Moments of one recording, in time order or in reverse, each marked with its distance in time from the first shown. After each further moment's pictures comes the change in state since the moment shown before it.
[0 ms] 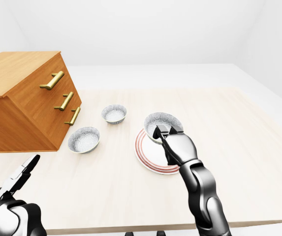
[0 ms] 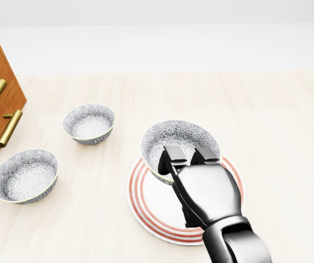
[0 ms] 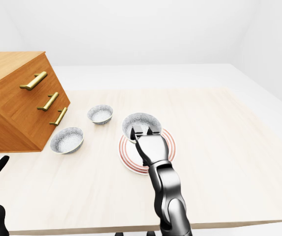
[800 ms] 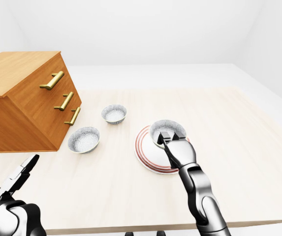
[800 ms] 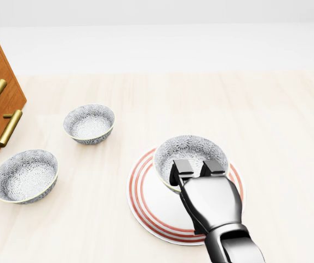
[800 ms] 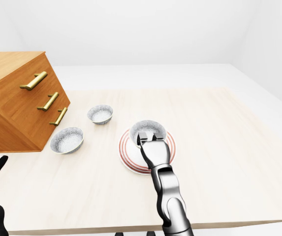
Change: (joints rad) left arm 0.001 0.000 0.003 -0.008 -0.005 0.000 0.000; right arm 0.018 -0.038 -0.023 0.173 -0.039 0.000 -0.146
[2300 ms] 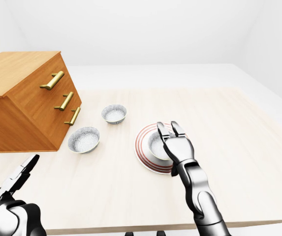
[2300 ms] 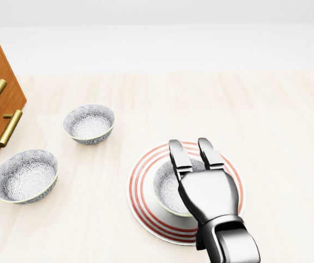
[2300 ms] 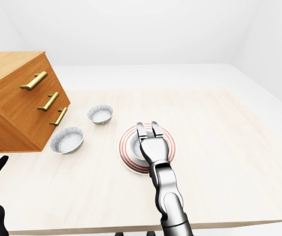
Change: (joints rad) left arm -0.001 0.001 0.000 0.006 -0.003 0.000 0.000; right arm -0.057 0.009 -0.007 0.063 -0.079 0.000 0.009
